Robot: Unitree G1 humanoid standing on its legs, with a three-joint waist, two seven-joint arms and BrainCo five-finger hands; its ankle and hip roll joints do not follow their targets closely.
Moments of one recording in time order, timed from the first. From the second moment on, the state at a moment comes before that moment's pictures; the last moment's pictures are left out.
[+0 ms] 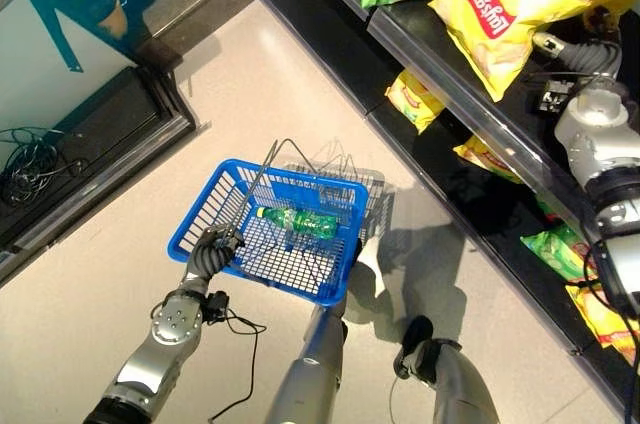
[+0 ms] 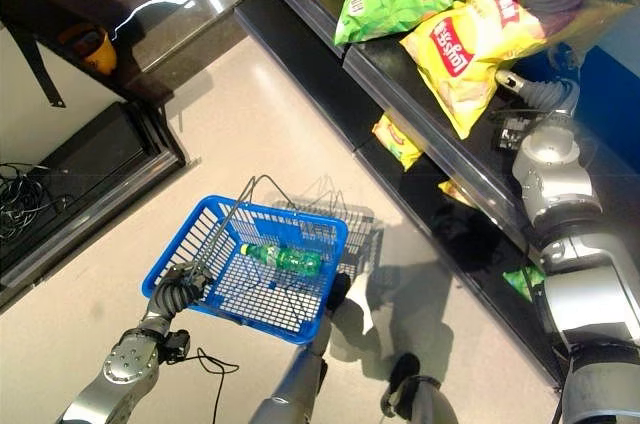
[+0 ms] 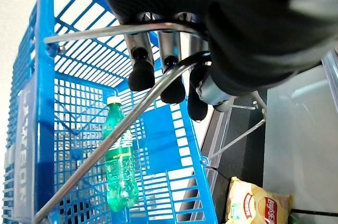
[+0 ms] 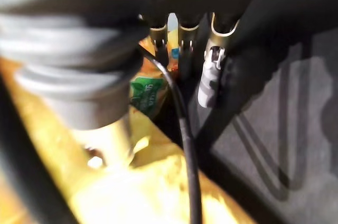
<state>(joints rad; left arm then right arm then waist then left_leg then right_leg) -0.11 0.60 -0.21 0.08 -0.36 -0.04 0.25 -1.25 -0.84 0.29 0.95 0.61 -0.08 -0.36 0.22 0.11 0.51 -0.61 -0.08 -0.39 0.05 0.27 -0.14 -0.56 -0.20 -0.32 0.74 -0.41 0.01</state>
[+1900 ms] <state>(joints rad) -0.11 0.64 -0.25 0.12 -0.36 -0.03 0.19 -0.99 -0.59 0.16 0.50 1.05 -0.25 -0.21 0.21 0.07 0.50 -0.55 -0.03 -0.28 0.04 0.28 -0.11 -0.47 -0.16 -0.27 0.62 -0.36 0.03</state>
